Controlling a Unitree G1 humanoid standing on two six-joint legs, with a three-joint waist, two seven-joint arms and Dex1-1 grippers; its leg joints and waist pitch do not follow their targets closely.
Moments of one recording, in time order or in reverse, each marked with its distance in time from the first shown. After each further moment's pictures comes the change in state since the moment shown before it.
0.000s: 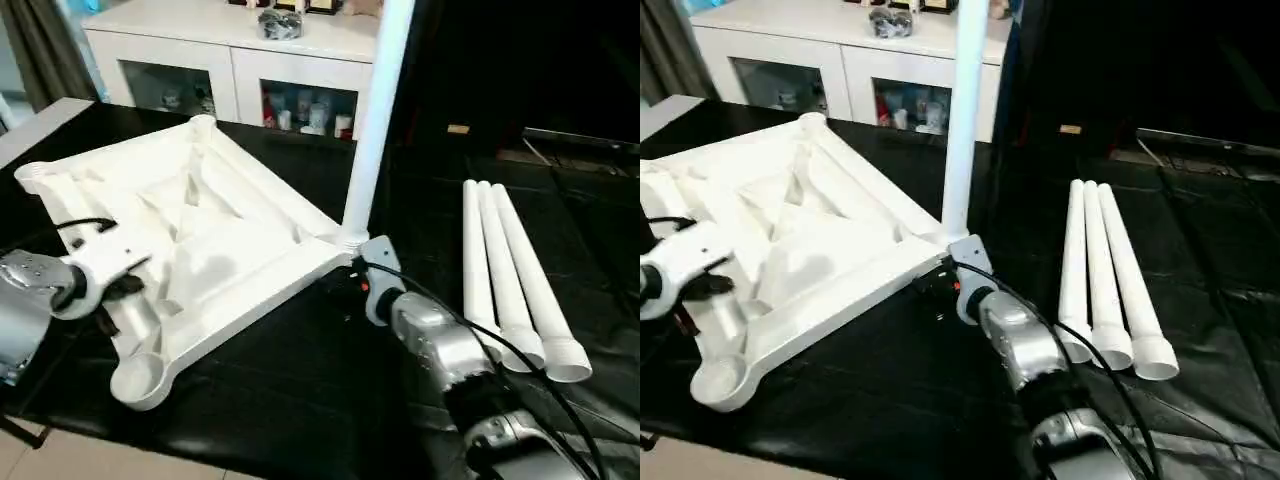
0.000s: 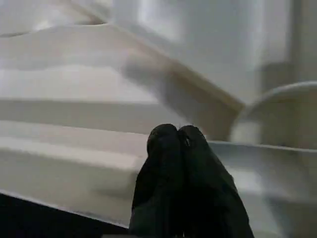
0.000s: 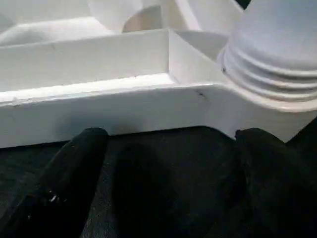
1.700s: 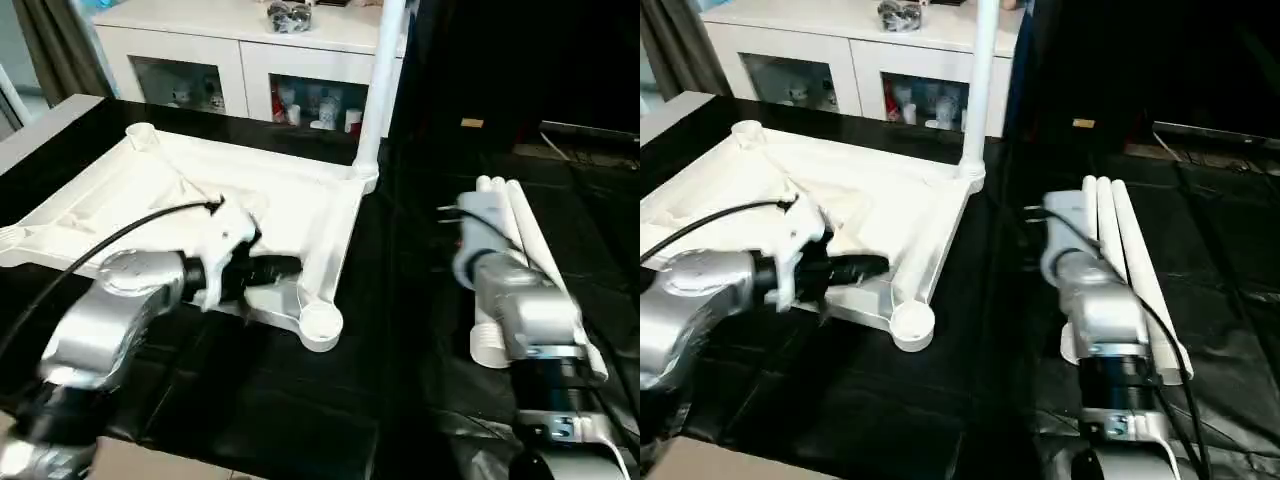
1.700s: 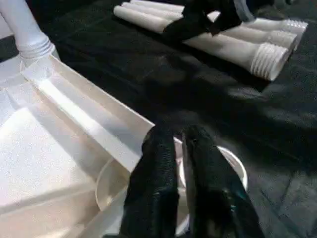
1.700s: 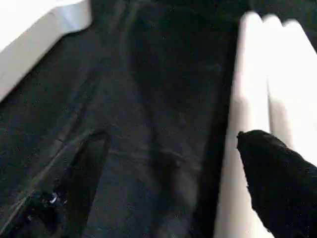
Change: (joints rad) left arm 0.002 -0.343 0.045 -0.268 -0.354 -0.070 -0.028; right arm 0.020 -0.131 -0.306 -0.578 -0.043 0.680 -0.360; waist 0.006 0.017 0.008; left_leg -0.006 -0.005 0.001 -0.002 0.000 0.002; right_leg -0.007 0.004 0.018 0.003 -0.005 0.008
